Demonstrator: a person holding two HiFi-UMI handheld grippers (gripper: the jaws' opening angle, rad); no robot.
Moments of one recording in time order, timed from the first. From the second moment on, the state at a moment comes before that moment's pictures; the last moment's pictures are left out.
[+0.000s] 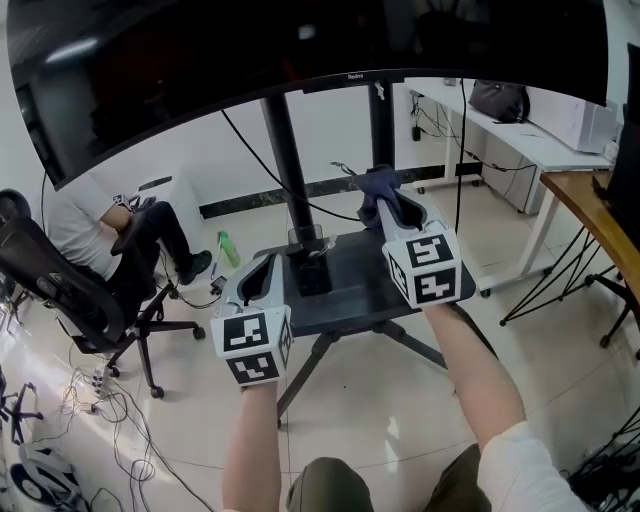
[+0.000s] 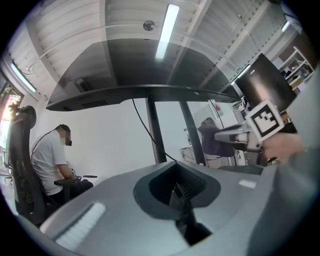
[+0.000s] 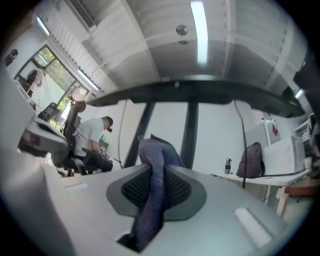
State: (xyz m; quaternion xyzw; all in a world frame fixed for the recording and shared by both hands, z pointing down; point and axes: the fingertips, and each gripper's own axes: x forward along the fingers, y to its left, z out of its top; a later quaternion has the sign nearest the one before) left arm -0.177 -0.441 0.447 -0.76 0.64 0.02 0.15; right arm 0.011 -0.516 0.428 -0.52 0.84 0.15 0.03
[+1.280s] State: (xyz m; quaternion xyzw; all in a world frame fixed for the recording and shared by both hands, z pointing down) left arm -0.335 -0.468 0.527 -0.72 0.69 0.01 0.09; right arm -0.235 -0.572 0.559 -0.57 0.82 -0.01 -0.07
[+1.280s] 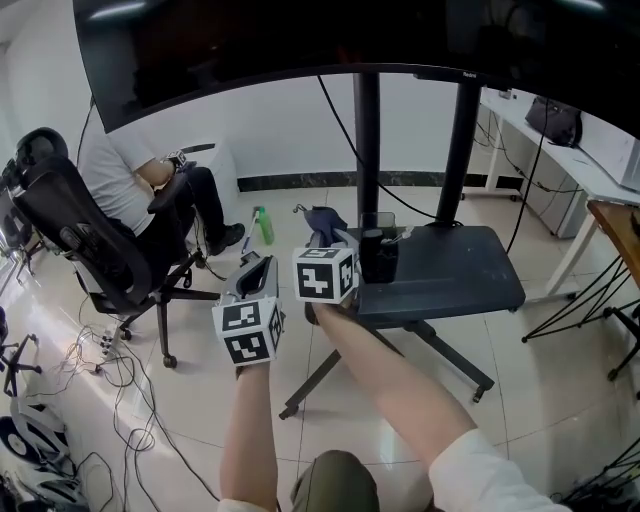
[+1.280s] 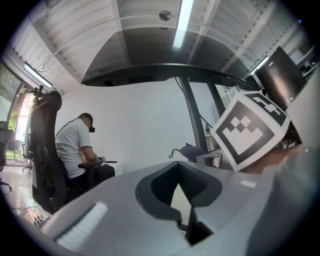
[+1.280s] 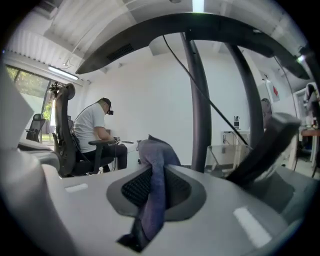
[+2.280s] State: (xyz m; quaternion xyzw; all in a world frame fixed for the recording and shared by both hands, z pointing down) left arm -0.215 -0.457 0.488 -0.75 0.65 0.02 0.11; right arm -0.020 -0.528 0.505 -0.53 0.84 -0.09 0.06
